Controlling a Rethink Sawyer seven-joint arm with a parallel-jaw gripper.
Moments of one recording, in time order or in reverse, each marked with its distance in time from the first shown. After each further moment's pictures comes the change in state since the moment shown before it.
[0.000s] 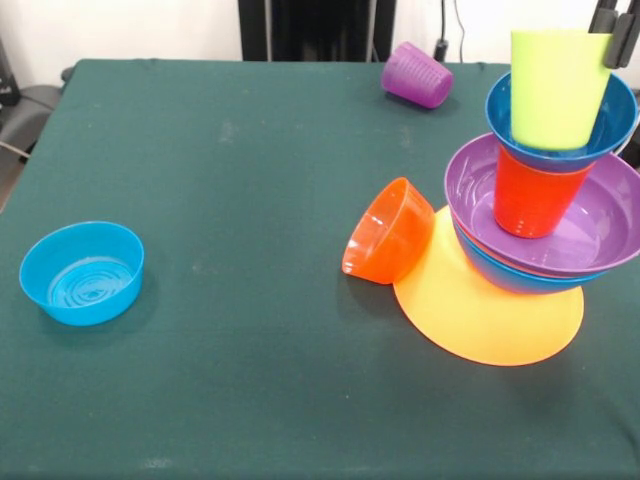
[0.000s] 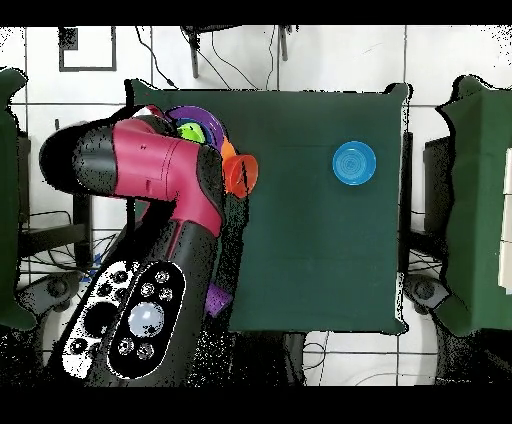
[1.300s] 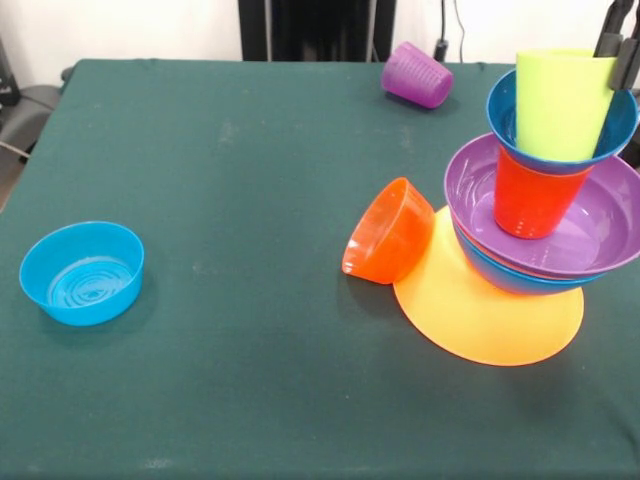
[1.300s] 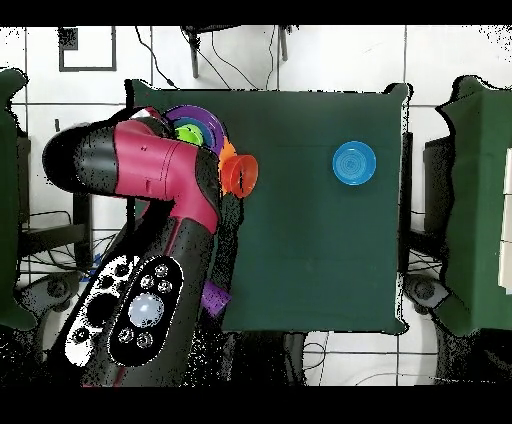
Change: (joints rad) arm 0.010 0.030 0.000 0.007 0.045 -0.022 0.000
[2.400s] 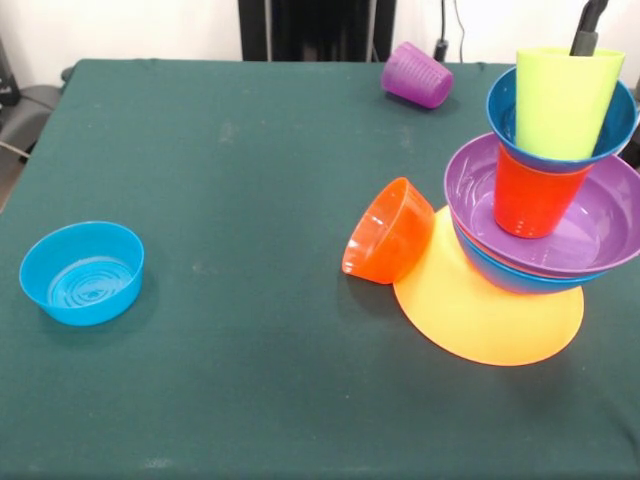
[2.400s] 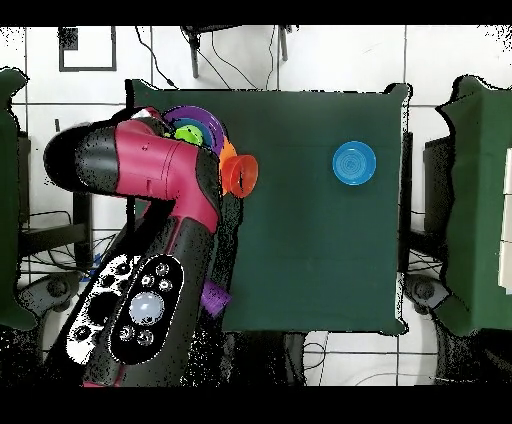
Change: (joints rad) arm 0.000 0.005 0.000 0.000 0.011 -0.001 0.000
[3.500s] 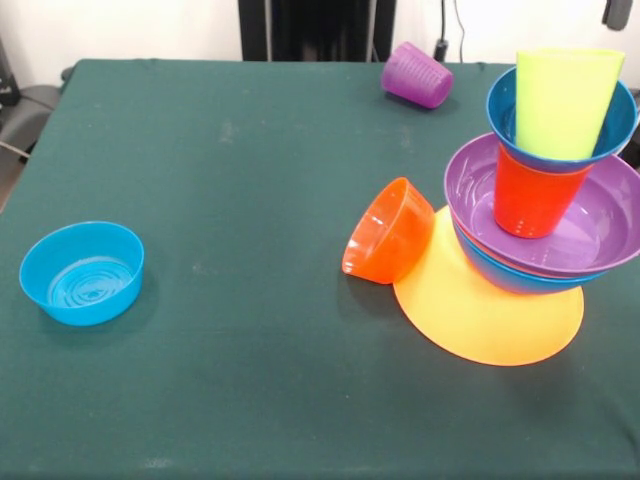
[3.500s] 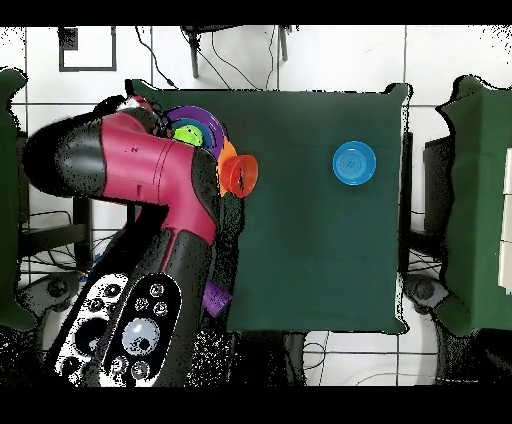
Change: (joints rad) arm 0.004 -0.069 -0.004 0.000 0.017 0.000 0.000
